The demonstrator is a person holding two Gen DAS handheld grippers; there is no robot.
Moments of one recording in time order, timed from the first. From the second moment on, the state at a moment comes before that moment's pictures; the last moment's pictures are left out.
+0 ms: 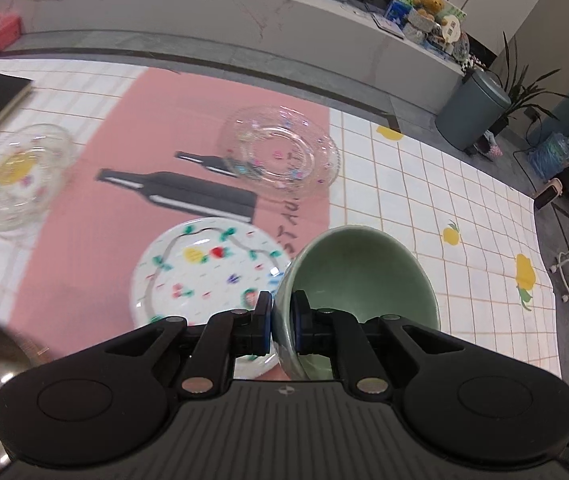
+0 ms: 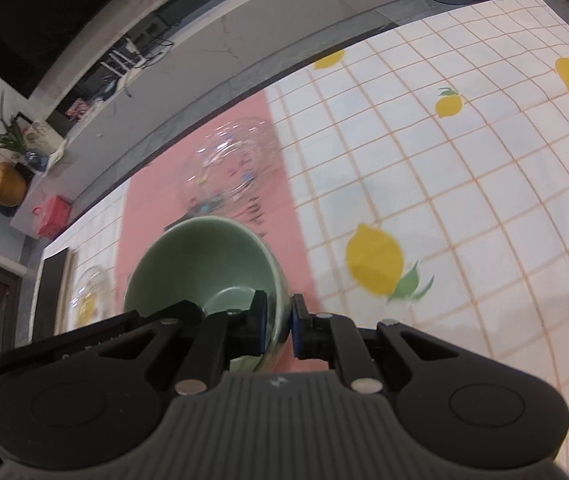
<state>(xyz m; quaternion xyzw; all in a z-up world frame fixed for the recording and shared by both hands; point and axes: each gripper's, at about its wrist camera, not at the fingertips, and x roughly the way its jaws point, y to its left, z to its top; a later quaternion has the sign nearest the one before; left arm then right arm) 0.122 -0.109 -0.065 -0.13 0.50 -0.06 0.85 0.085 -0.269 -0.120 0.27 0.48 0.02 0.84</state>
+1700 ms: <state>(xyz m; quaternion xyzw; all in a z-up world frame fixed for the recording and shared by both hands) 0.033 0.076 -0.086 -0.20 0.54 0.04 0.82 0.051 -0.070 -0.126 0.11 0.56 0.17 0.81</state>
